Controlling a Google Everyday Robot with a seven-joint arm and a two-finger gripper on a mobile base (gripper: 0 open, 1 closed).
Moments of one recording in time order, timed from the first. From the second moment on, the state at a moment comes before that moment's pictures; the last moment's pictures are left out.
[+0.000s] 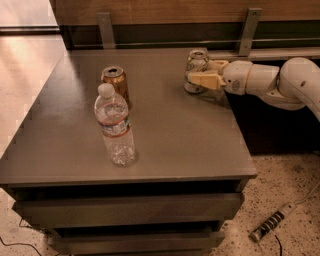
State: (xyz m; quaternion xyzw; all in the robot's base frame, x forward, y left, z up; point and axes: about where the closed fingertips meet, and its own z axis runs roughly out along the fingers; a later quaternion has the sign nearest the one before) arm 0.717 -0.139 0.869 -0.37 0.66 0.30 0.58
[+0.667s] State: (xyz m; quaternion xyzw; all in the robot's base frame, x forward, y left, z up) arm 0.718 -0.133 0.868 -0.37 0.66 0.30 0.58
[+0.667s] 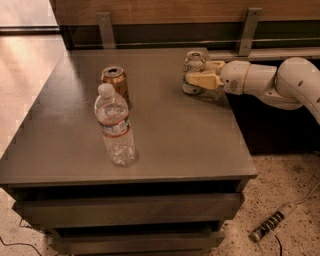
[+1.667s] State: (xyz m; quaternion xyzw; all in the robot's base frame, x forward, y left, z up) arm 0.707 -0.126 0.910 -0.46 0.71 0.21 0.49
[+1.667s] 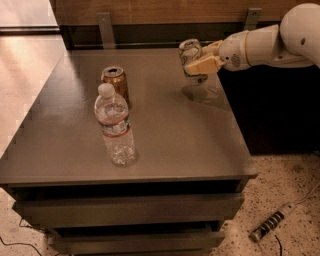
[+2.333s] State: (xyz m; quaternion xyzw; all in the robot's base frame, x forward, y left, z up) arm 0.702 -0.133 0.923 -0.51 0.75 0.09 0.40
